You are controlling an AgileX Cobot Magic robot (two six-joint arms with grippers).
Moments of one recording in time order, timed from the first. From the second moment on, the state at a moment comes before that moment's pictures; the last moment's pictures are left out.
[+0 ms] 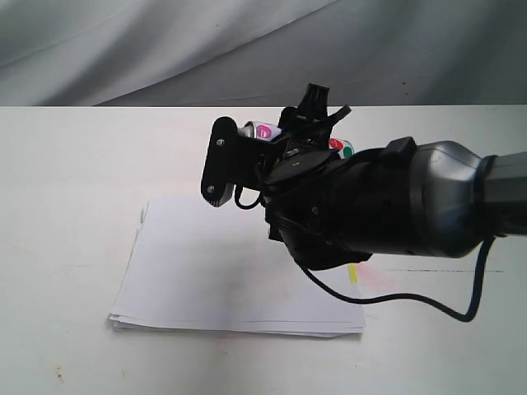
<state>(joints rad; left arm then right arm) -0.33 0.00 0.00 -0.02 0.01 -0.07 0.91 1.83 -1.12 -1.45 0.76 0.65</state>
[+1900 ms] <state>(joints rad) -0.21 1.44 -1.18 -1.02 0.65 0.61 0.91 1.83 -1.12 -1.50 0.77 0.65</state>
